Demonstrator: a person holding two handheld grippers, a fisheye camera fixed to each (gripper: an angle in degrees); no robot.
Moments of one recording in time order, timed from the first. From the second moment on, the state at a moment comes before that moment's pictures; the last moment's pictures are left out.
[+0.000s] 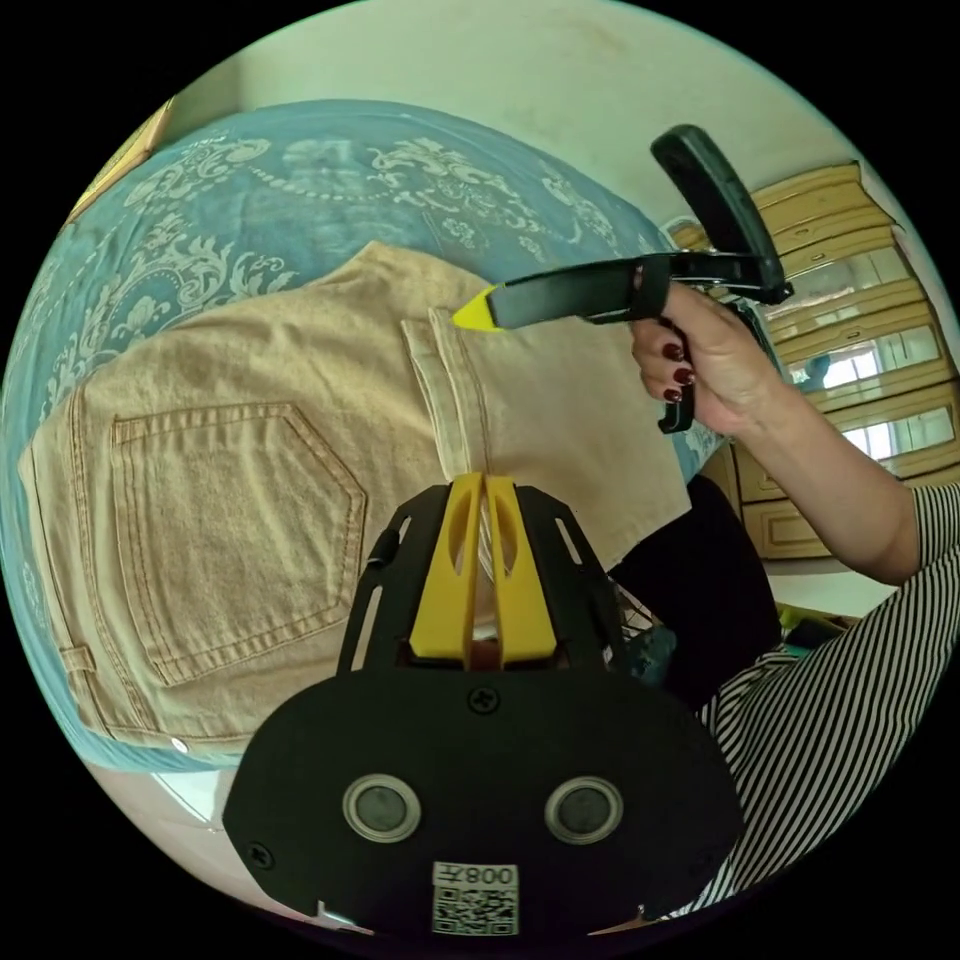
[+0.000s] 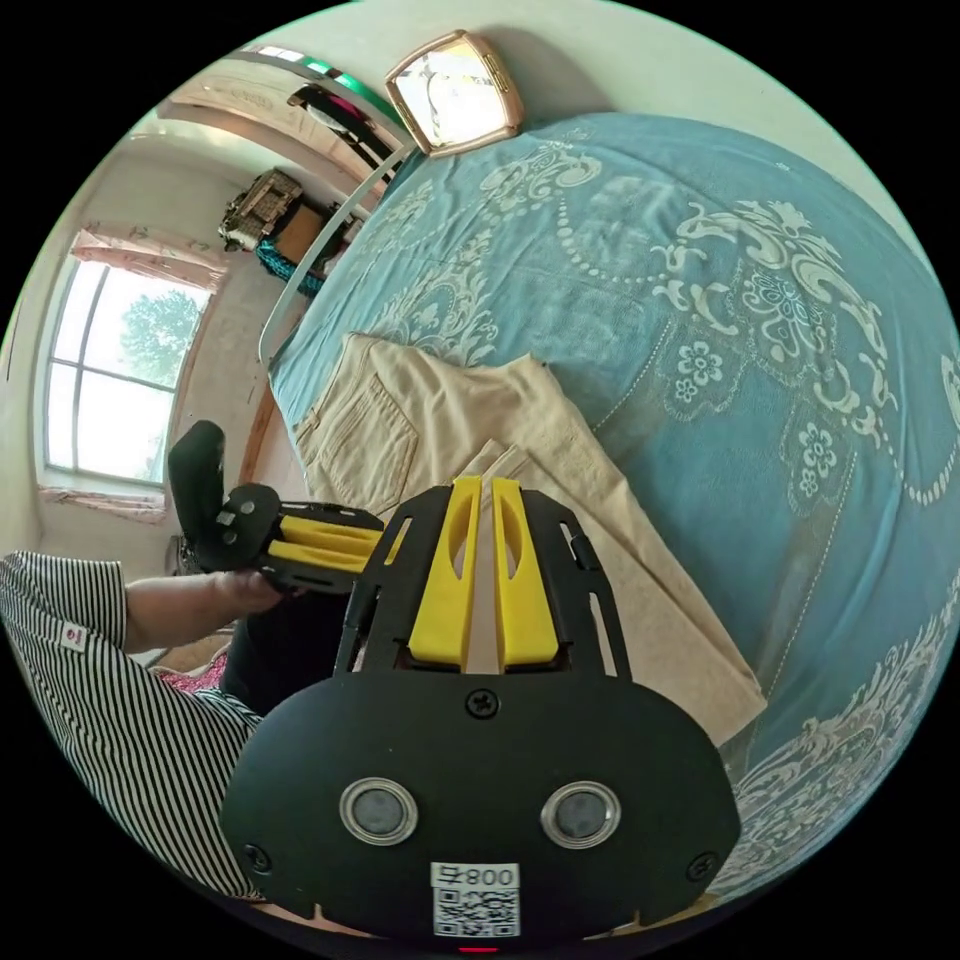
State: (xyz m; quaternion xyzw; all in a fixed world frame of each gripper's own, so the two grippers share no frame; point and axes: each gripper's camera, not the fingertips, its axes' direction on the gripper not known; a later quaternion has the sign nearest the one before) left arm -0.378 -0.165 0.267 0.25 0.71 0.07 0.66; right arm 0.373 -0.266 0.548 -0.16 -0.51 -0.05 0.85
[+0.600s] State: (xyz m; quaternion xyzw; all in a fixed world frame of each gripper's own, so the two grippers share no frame) left arm -0.329 -0.087 0.221 0.24 0.70 0.10 0.67; right arm 0.353 -0.293 0.535 -0.18 -0.46 -0.12 0.86
